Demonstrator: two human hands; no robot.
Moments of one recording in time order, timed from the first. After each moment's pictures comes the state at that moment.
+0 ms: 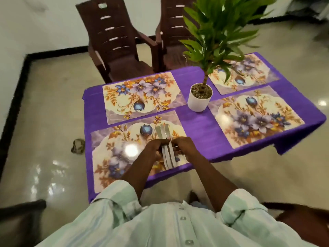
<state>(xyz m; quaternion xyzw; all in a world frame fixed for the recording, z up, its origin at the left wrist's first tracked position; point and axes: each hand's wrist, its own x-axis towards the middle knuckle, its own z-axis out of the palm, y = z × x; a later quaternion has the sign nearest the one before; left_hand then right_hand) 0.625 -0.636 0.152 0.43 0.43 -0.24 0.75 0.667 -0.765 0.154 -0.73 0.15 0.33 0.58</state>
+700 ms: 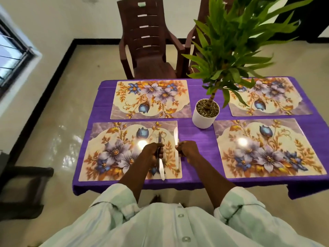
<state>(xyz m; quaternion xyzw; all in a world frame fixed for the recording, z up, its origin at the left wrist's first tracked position) 0.667 -0.674 0.137 0.38 0.53 -0.09 0.75 0.759 -0.806 0.135 -0.77 0.09 0.38 0.51</state>
